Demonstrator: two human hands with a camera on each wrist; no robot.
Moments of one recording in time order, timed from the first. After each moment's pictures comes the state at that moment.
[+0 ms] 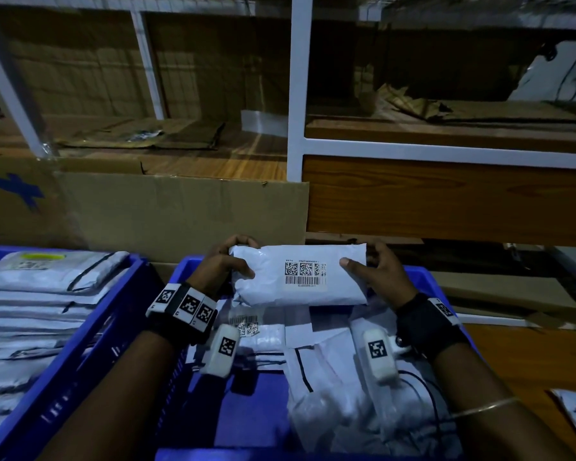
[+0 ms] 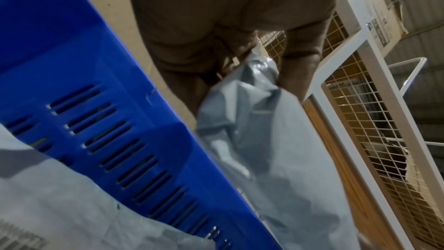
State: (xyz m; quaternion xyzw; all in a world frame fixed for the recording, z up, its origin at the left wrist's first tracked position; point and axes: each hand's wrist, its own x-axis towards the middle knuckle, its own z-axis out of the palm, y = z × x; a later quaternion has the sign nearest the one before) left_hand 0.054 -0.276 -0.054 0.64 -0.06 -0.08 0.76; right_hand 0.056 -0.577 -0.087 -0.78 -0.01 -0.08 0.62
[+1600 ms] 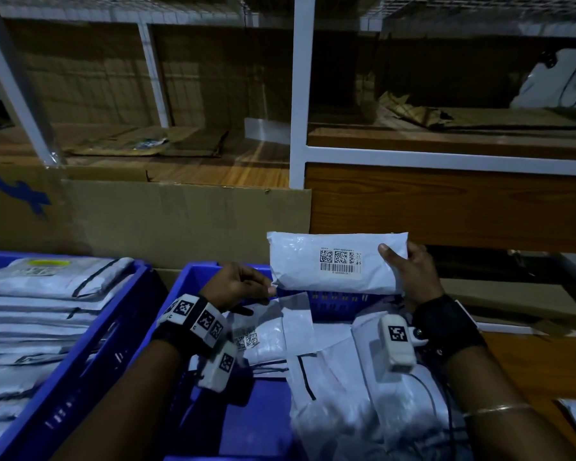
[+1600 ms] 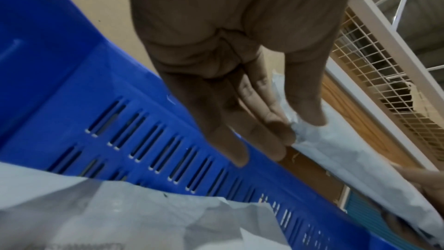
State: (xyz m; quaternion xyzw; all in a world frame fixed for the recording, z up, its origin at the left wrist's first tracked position) left_hand 0.046 -0.277 -0.074 0.80 -0.06 -0.11 0.59; right_hand 0.052 -0.599 -0.067 -0.67 0.02 -0.15 0.72
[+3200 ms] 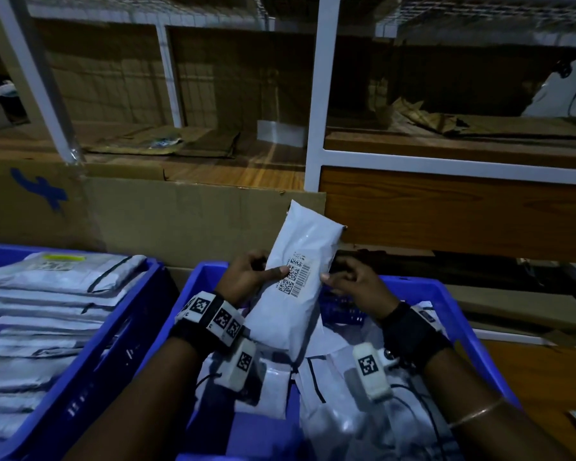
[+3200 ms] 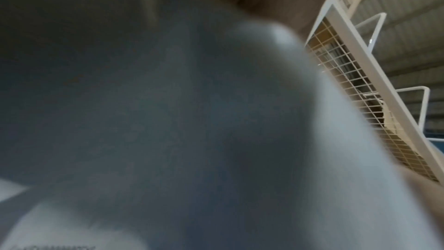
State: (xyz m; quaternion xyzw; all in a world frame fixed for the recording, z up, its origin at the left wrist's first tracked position) left_hand 0.053 -0.285 -0.068 0.69 -0.10 -0.03 0.72; right_hand 0.047 -0.517 -0.074 -0.77 -0.06 0.04 0.64
